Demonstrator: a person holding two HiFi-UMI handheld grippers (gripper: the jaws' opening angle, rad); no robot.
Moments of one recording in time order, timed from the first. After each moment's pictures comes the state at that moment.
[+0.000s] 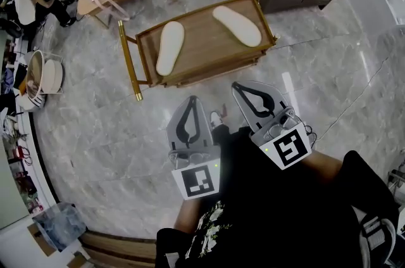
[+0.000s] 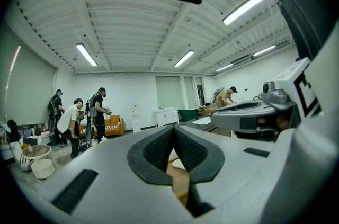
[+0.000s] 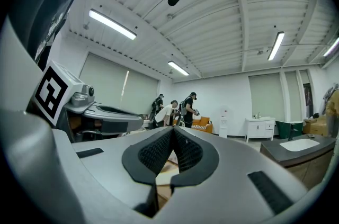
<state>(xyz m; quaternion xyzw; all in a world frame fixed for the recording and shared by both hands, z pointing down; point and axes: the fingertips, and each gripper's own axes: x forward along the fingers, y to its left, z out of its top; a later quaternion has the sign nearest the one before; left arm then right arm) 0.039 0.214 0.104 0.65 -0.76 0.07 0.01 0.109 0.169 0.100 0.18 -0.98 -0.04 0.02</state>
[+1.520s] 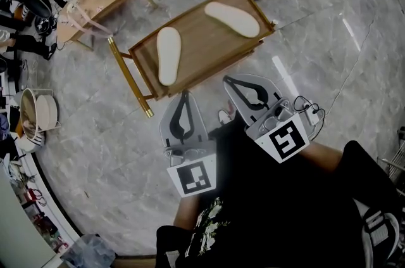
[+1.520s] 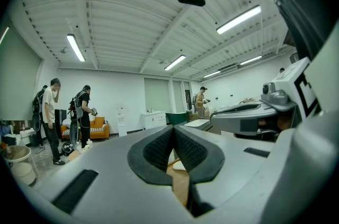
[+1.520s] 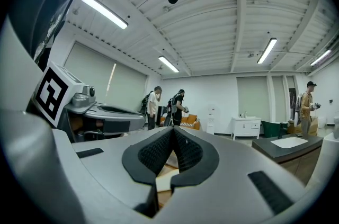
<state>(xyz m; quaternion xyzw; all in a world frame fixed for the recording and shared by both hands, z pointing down) -0.038 0.197 0.118 0.71 -0.70 0.05 -0.01 0.036 0.168 0.118 0.26 -0.96 -0.03 0.03</state>
